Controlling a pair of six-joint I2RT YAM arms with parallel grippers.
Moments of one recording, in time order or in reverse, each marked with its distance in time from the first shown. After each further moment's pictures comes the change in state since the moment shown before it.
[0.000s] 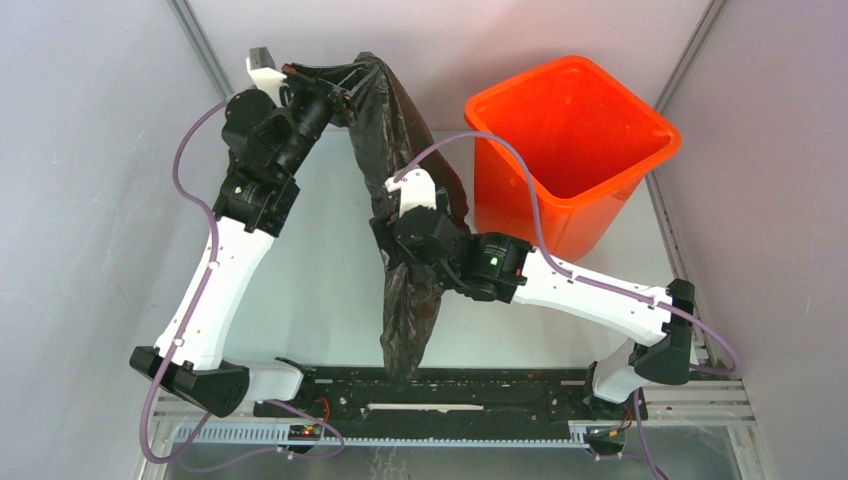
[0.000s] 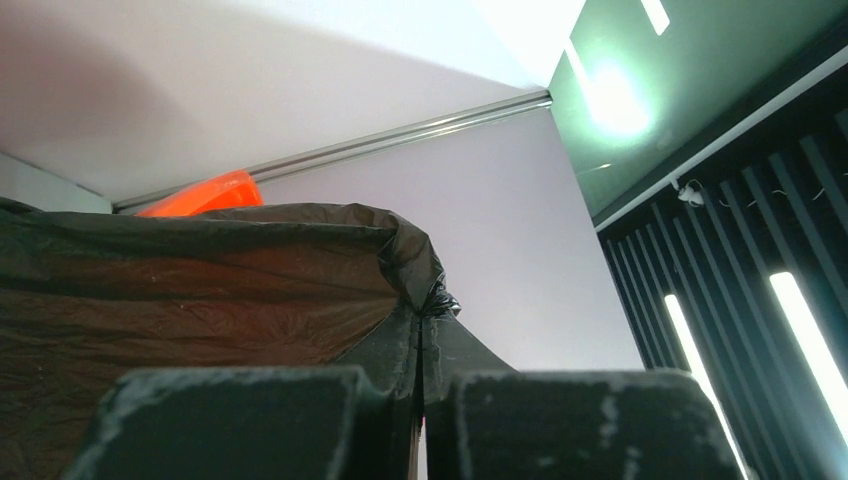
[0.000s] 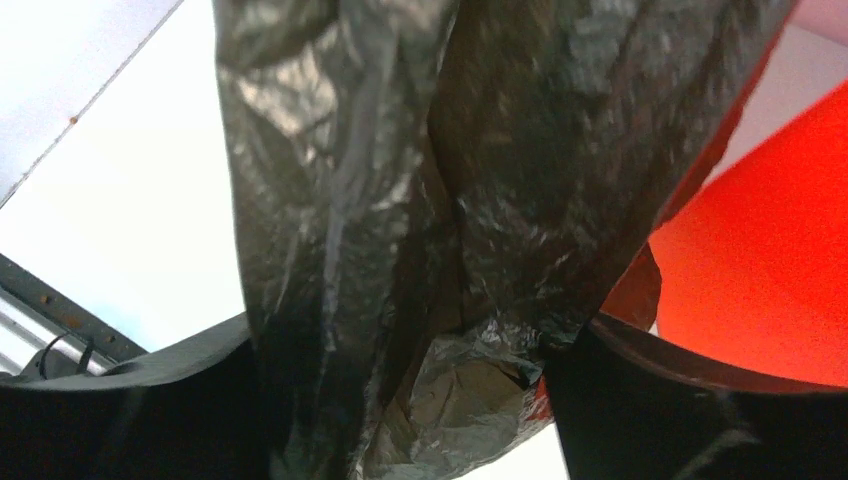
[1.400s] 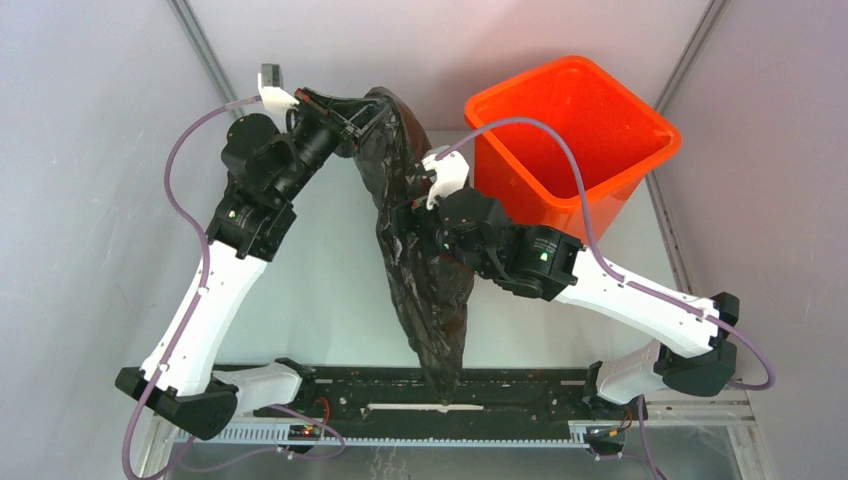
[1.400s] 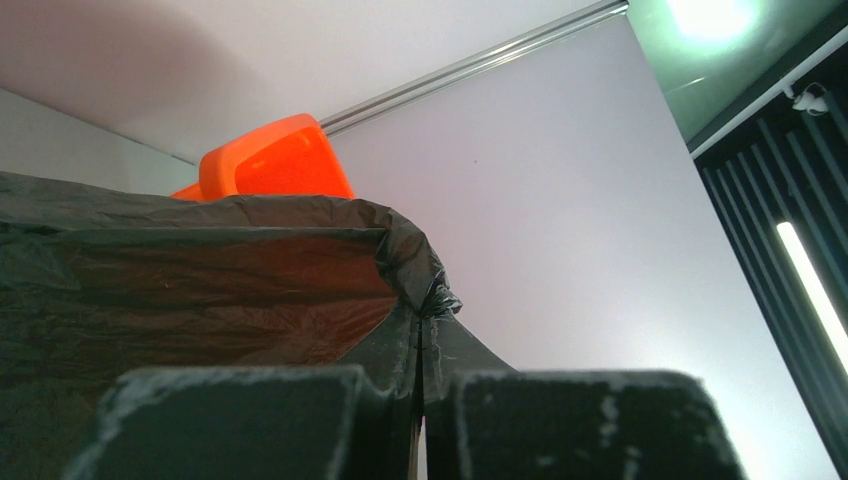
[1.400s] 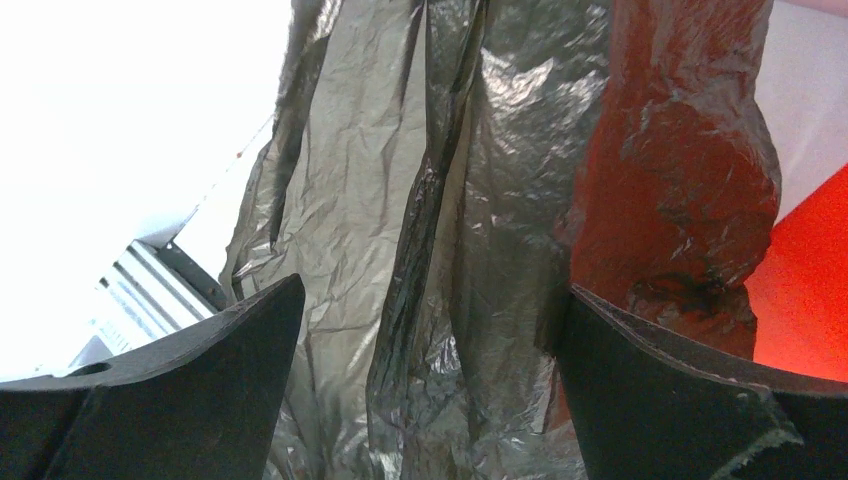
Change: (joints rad) left arm -0.065 -0.109 -0.093 -0.087 0.018 0.217; right arm -0.034 -0.142 -0.008 0.029 -0.176 0.062
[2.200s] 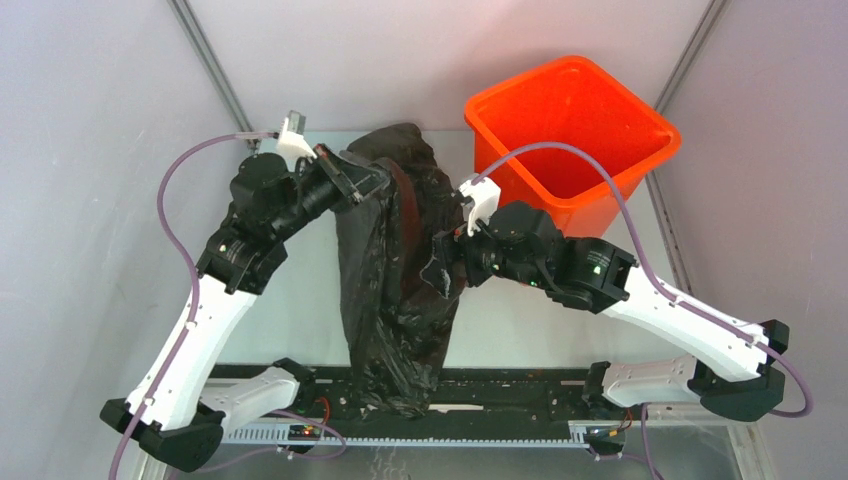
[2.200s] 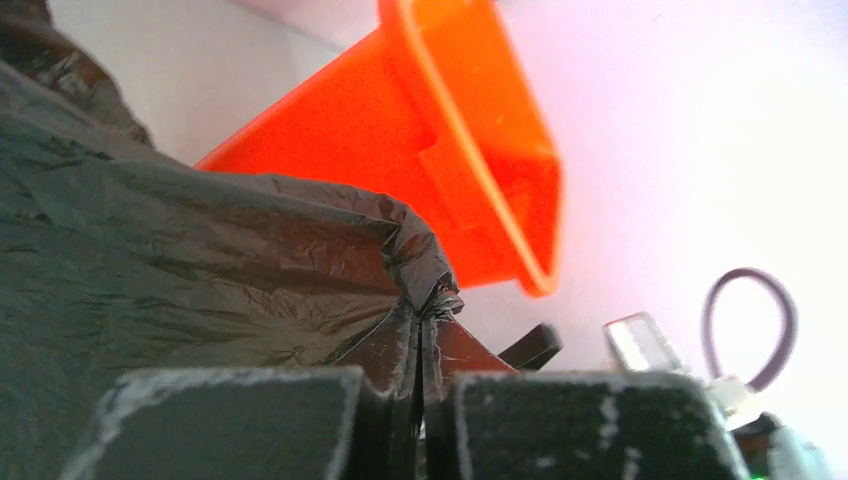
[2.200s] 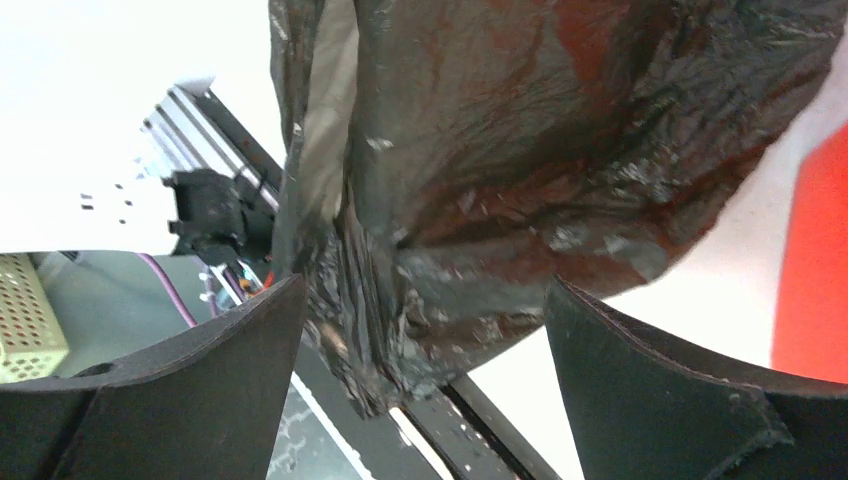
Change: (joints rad) left arm -0.024 -0.171 -0.201 -0.280 0.080 0.314; right arm -0.082 -0.241 -0.204 -0.166 -0.312 0.005
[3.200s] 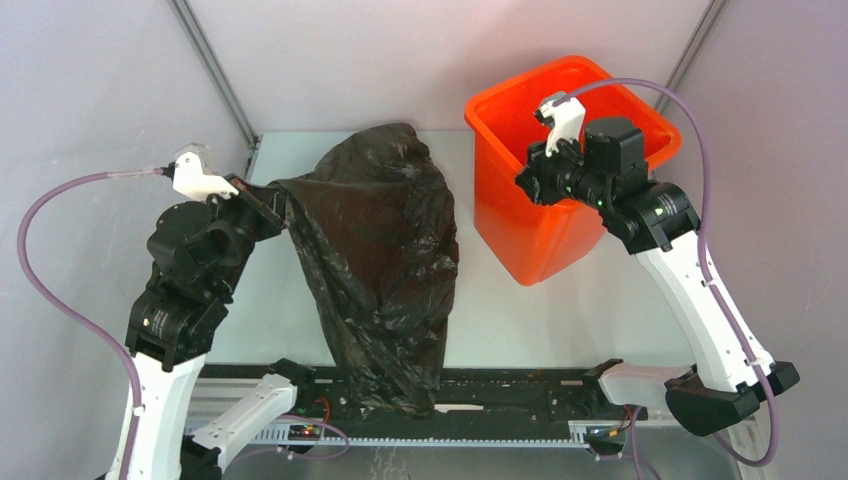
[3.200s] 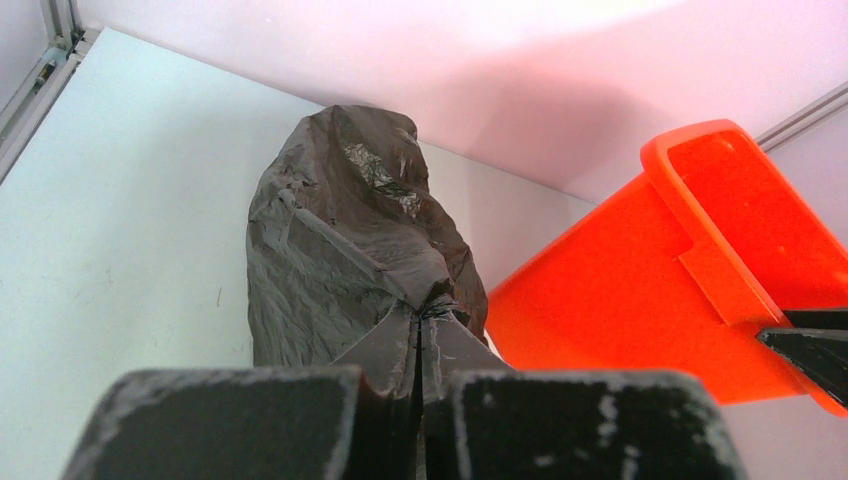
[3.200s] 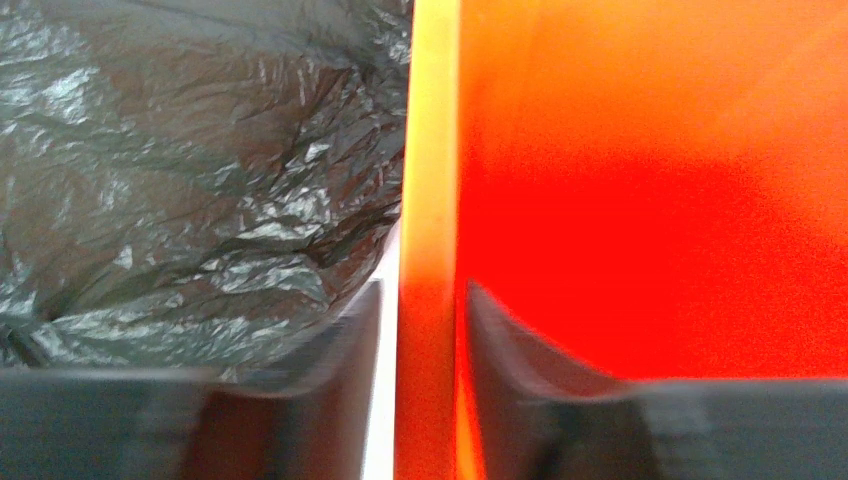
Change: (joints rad) left arm 0.103 -0.224 0.089 -0.297 -0.489 0.412; right arm -0.621 0.044 0.216 -0.110 -0.245 -0.433
